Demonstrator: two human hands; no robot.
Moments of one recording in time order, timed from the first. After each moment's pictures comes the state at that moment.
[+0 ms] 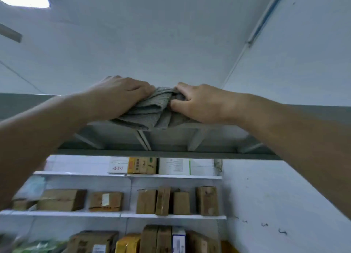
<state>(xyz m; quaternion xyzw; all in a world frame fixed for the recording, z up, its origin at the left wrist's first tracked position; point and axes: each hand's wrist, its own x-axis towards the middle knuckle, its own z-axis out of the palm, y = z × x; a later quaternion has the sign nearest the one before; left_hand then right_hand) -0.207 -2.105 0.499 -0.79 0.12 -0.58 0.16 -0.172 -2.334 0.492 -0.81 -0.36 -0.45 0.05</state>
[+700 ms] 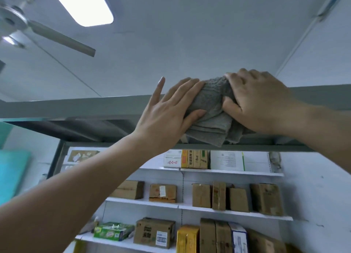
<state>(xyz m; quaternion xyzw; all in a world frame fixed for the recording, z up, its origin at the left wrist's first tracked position) -0.257 -1.937 0.421 -0.70 0.12 -0.67 0.21 -0.207 -2.158 0.456 -0.70 -0.29 -0.65 -0.03</state>
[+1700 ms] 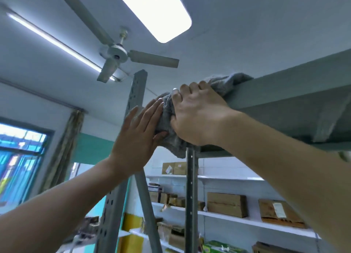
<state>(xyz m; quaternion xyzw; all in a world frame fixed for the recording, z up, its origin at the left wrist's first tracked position) -0.429 -1.386 0.402 -0.65 -0.09 -0.65 0.39 -0.356 -1.582 0.456 -0.62 -0.43 -0.65 -0.02</state>
